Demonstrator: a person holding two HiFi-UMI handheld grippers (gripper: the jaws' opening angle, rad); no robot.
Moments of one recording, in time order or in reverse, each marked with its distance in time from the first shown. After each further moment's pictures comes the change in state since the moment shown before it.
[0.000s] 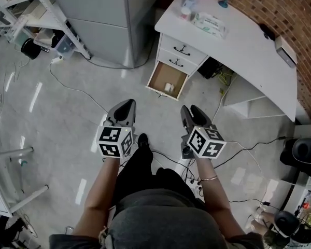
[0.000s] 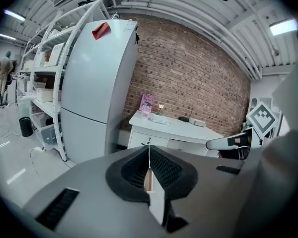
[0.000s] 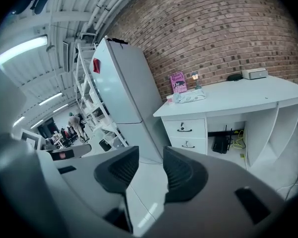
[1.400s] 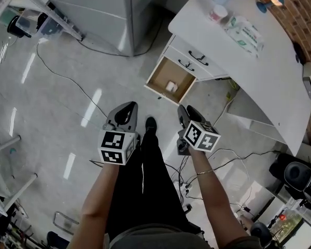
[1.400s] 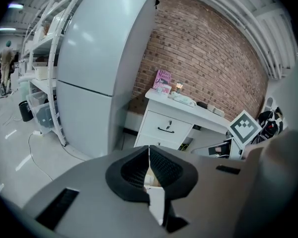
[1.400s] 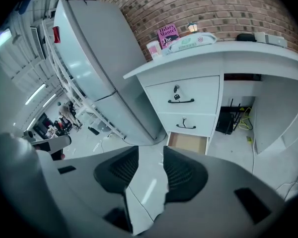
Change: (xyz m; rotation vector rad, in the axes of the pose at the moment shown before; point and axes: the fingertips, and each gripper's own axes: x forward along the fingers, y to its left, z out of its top) left arm 0.168 0.089 -0.059 -0.080 0.189 0.066; right arm 0.228 -0.096 -0.055 0.071 0.304 -0.066
